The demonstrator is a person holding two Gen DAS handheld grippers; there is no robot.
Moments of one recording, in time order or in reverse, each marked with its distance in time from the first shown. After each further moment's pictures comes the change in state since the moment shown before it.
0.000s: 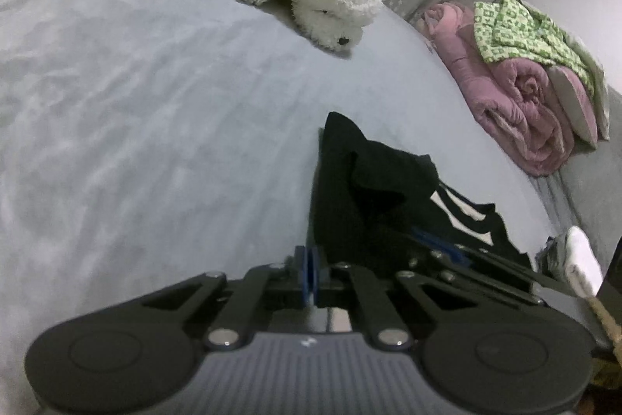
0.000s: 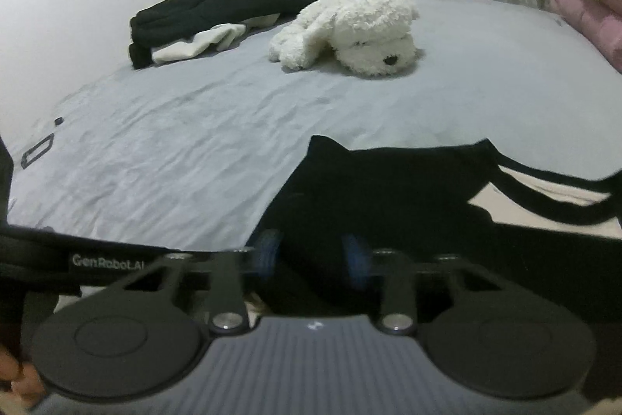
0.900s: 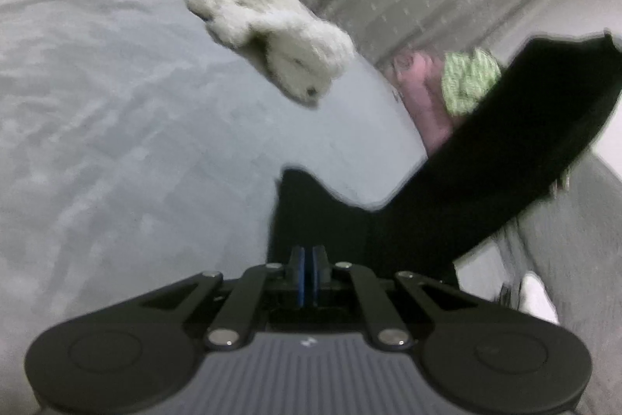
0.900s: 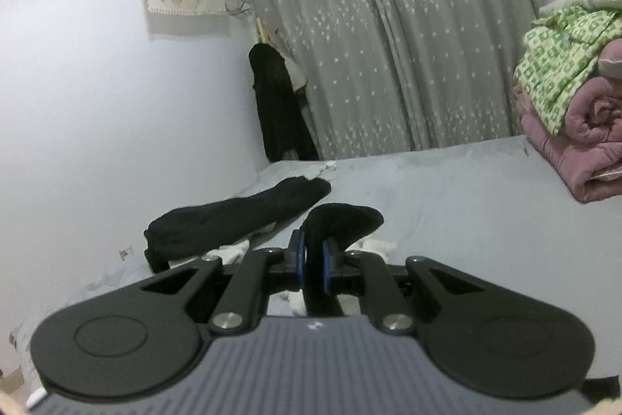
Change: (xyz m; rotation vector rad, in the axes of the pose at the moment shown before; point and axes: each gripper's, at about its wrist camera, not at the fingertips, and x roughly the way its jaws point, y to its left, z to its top) left arm -0.005 -0.005 0.008 -0.020 -0.066 -0.136; right arm -0.151 -0.021 0.156 0.145 -0.465 0.005
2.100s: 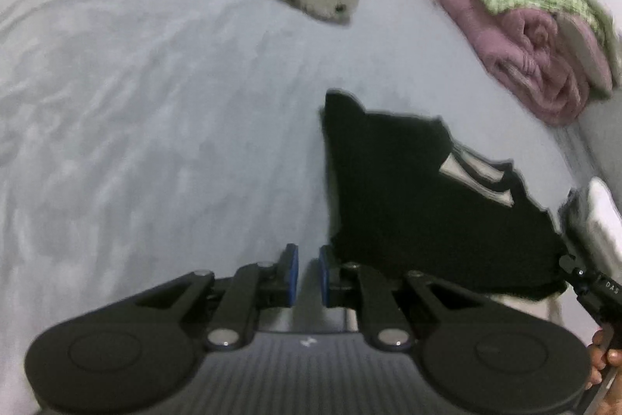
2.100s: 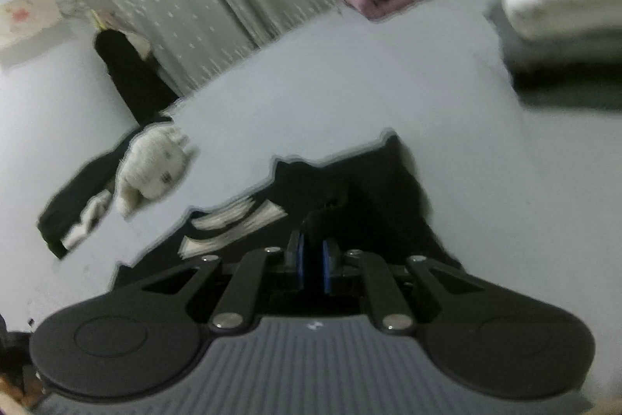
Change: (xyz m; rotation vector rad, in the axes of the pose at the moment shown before) left arm 0.009 -0.007 -0.001 0.164 0.204 0.223; right arm -0.097 -0.213 -0.186 0.387 0.229 -0.303
